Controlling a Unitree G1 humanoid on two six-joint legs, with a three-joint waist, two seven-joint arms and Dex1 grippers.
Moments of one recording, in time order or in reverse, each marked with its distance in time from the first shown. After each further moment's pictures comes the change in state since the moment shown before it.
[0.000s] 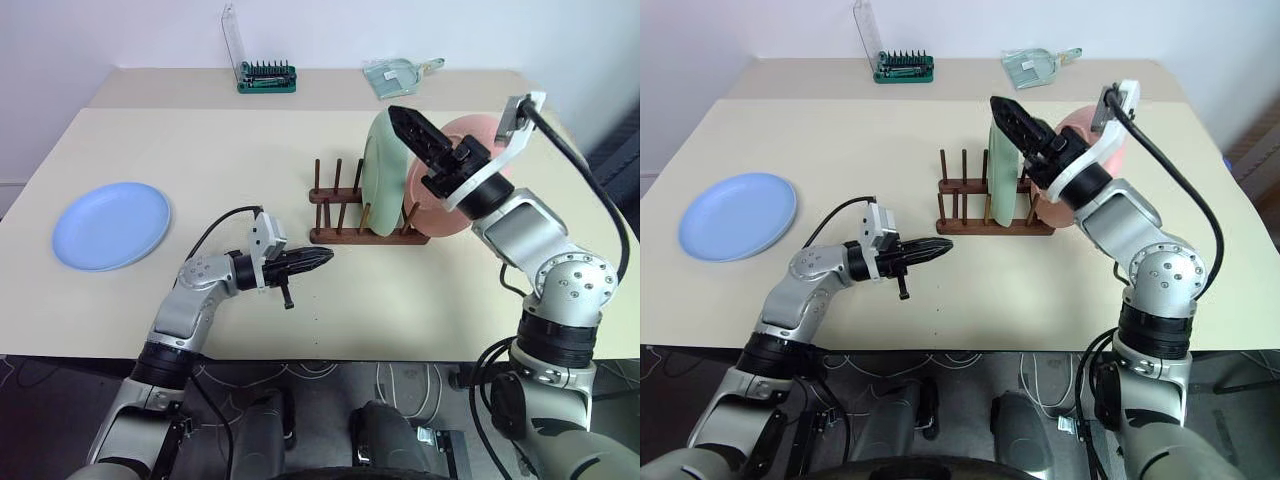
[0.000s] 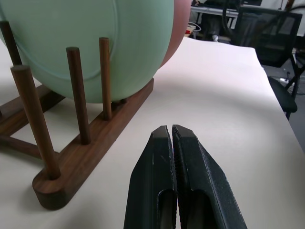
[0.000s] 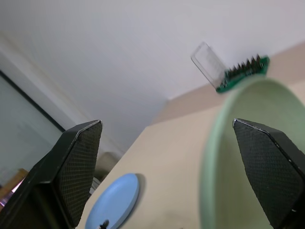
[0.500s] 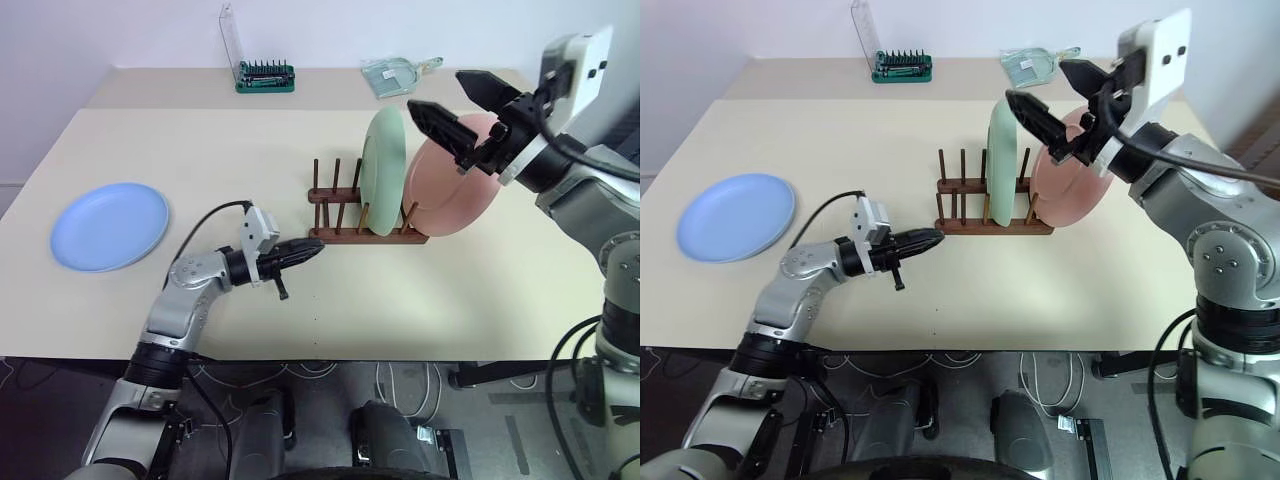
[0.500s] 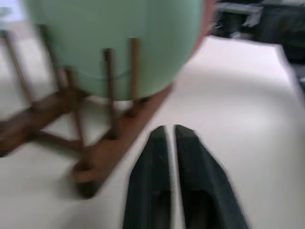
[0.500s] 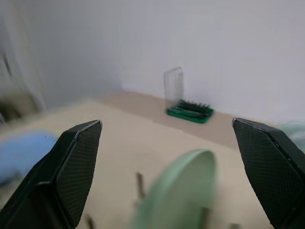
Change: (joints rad) left arm 0.003 0.035 0.055 -0.027 0.036 0.008 0.134; right arm -0.077 -0.430 0.156 -0.107 -0.447 -0.082 0.362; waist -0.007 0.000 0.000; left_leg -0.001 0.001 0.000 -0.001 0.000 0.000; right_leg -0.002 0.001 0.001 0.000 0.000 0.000
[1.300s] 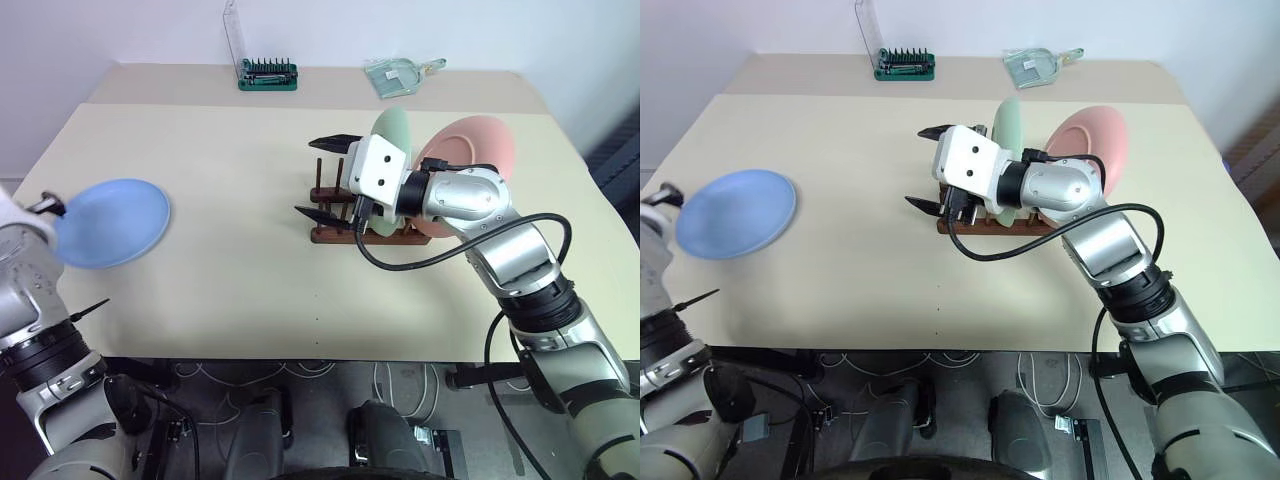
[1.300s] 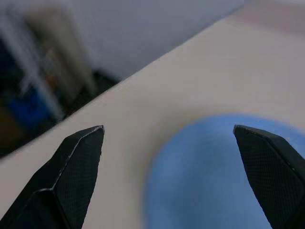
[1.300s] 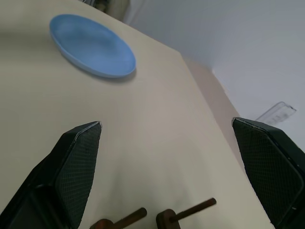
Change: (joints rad) left arm -0.140 0.087 0.831 -0.126 0.129 0.835 1.148; right arm -0.129 0.235 0.476 0.226 -0.708 -0.440 0.441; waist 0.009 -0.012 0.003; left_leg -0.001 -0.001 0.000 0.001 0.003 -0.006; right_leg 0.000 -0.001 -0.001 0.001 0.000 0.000
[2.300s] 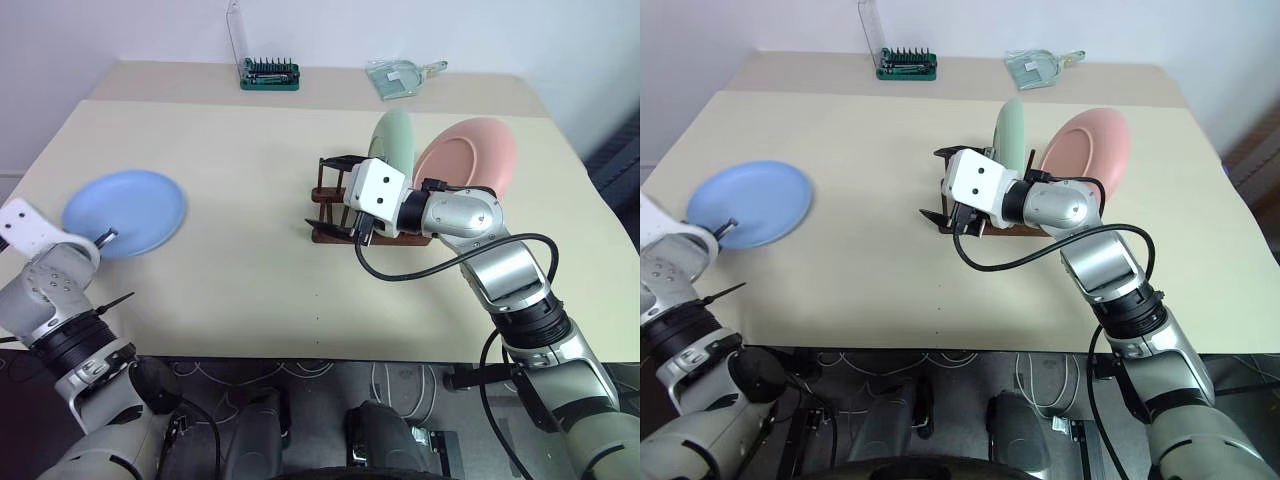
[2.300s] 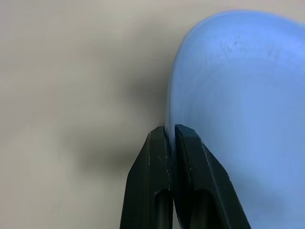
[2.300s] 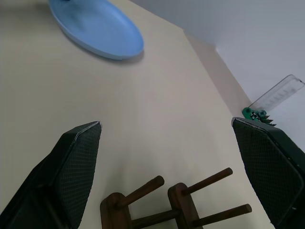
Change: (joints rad) left arm -0.118 -0.152 0.076 0.126 -0.092 -0.022 -0.013; right arm 0.104 0.033 -0.041 -0.014 -0.124 0.013 0.016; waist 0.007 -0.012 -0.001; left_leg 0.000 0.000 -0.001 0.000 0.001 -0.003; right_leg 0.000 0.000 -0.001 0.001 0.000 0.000
